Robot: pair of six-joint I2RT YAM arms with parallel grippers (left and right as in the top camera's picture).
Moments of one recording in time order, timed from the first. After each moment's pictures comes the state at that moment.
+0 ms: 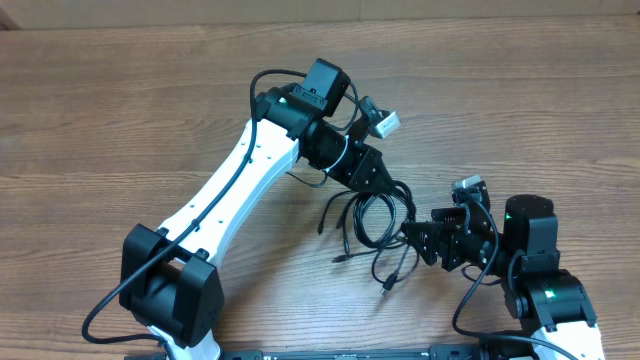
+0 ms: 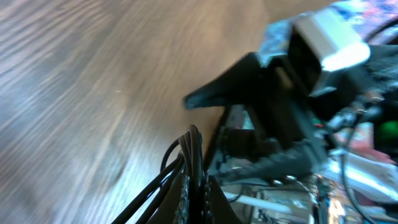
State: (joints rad) left arm -0.54 1.85 1.65 -1.06 0.94 0.04; right arm 0.10 0.76 0.54 -0.53 -0.62 0.07
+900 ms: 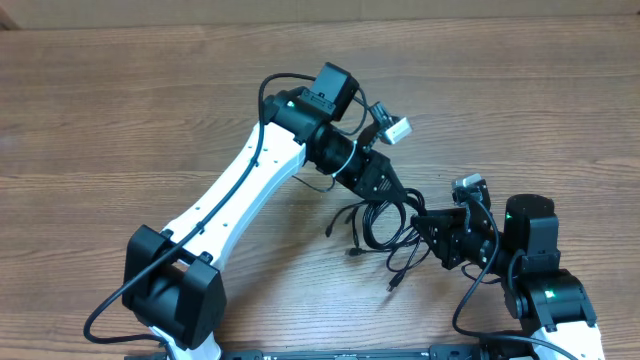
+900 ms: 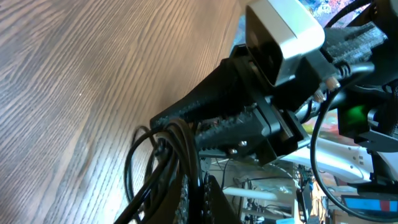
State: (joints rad) left arm -0.57 1.85 1.65 -1.07 1.03 0.06; right arm 0.10 0.76 0.54 -0.51 -0.61 0.06
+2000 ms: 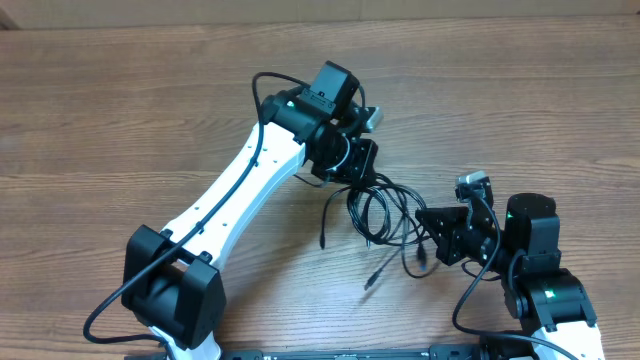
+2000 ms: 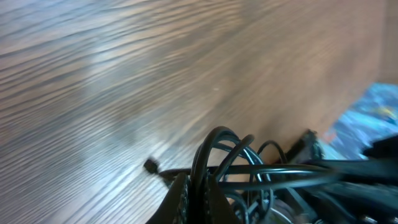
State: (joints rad) left arm -0.56 1.85 1.65 -1.05 0.53 -0.32; right arm 0.10 0.76 0.54 -0.47 -0.59 0.12
